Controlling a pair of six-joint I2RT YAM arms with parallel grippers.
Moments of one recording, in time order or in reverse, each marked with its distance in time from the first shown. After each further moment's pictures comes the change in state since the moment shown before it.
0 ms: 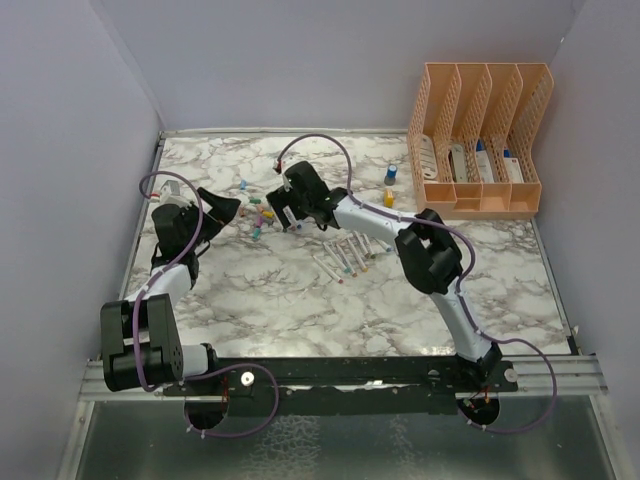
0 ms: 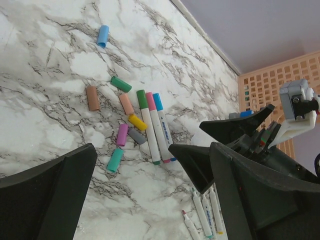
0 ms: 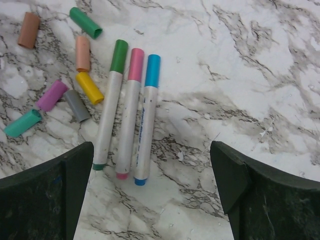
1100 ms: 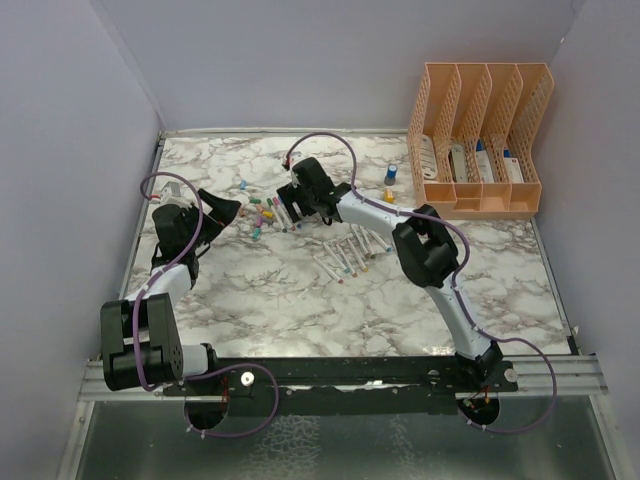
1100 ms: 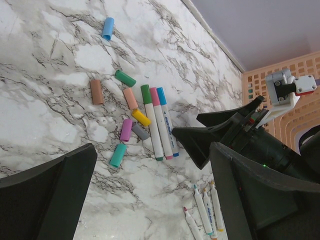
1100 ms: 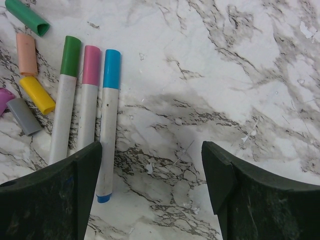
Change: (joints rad) left arm 0.001 0.003 0.000 -0.029 0.000 -0.001; right arm -0.060 0.077 0.066 -0.037 -0.014 0.000
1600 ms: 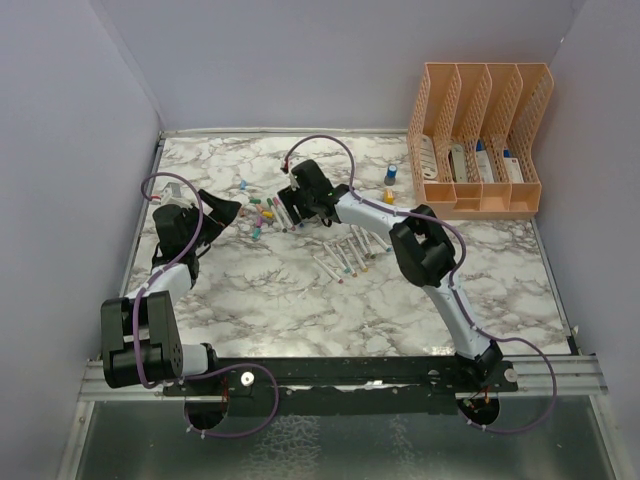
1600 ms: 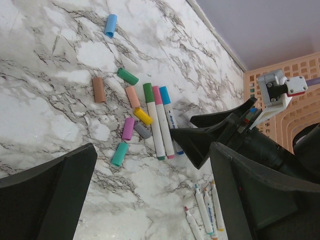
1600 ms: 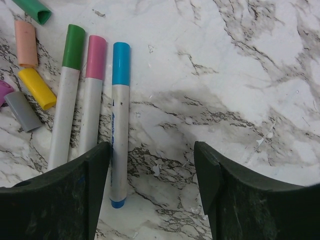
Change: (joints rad) left arm 0.000 0.013 0.000 0.000 0.000 -0.004; right arm 0.000 0.028 0.016 -0.013 -0.034 0.000
